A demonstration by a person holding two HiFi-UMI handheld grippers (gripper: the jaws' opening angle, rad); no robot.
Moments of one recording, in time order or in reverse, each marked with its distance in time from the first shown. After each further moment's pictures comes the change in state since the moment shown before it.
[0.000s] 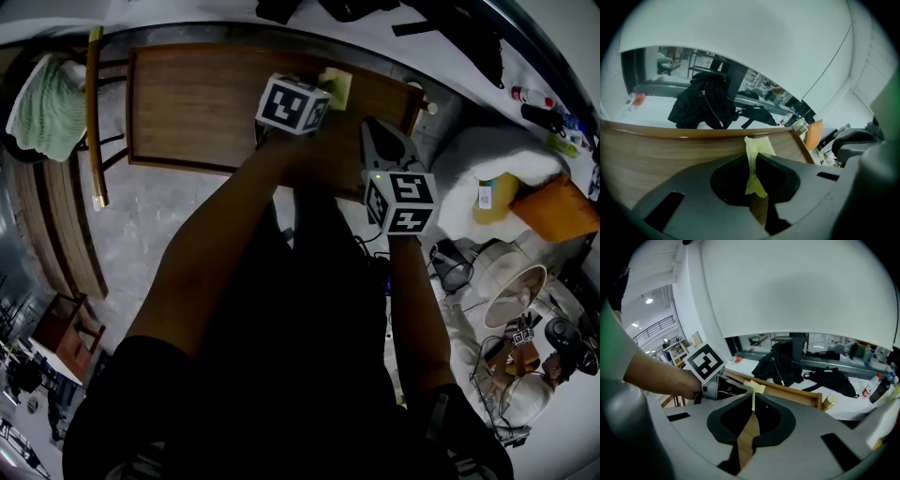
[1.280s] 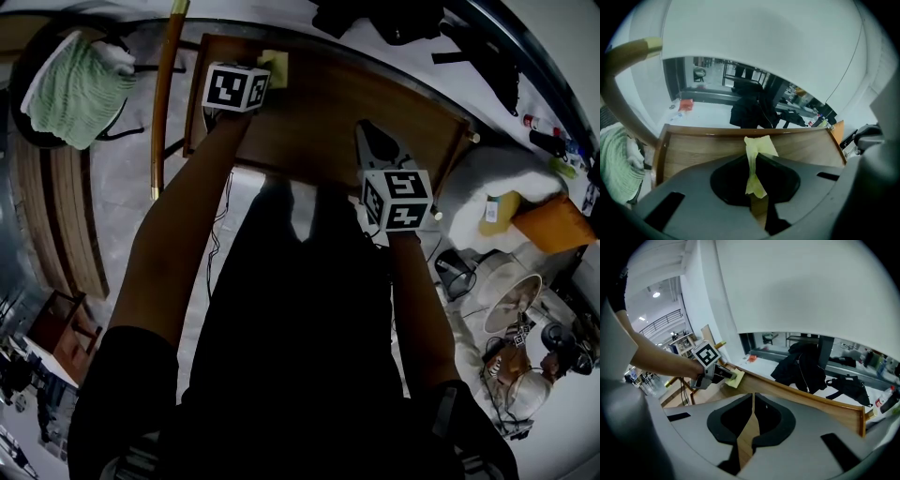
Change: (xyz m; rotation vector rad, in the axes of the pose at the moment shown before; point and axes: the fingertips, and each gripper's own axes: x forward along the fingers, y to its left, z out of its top) left arm -0.163 0.239 -0.030 -0.049 -0.025 0.234; right arm 0.064 0.148 0.038 -0.078 0.044 0.058
